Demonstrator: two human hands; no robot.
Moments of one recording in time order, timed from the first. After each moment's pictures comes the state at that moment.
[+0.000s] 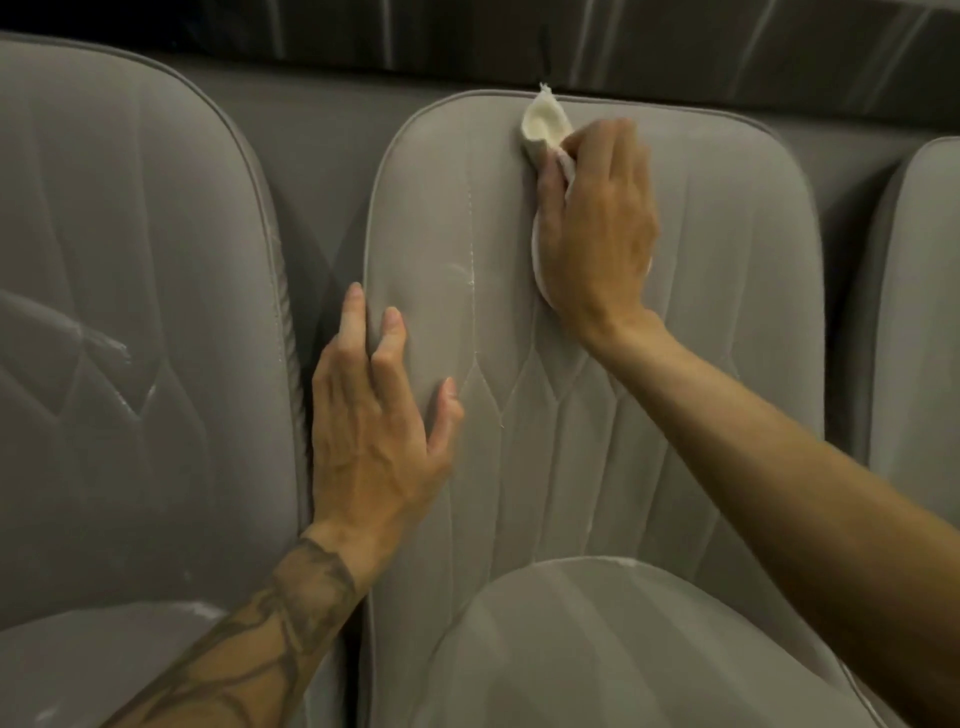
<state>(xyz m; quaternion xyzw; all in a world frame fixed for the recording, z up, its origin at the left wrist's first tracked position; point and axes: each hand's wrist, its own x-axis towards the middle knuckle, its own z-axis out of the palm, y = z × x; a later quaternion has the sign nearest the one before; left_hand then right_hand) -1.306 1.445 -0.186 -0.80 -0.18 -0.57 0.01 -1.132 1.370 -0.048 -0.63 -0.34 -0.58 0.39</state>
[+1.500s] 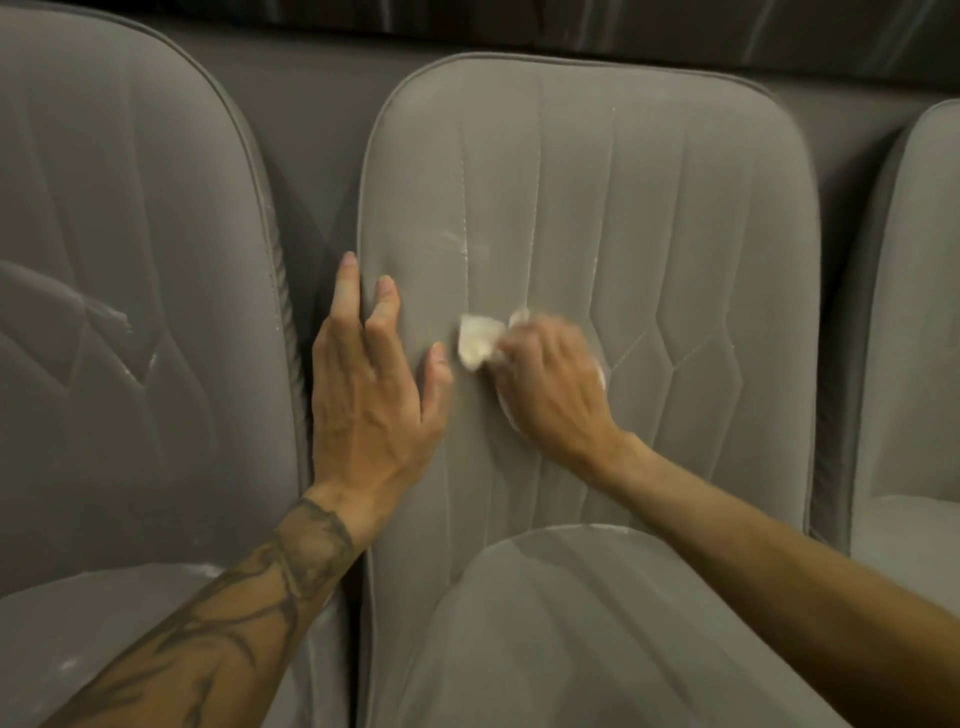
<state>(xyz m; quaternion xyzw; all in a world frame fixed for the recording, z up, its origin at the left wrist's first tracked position) -1.307 1.442 -0.183 -0.80 -0.19 -0.57 -0.01 -1.139 1.339 -0.193 -0.60 -0.56 -0.50 0.26</state>
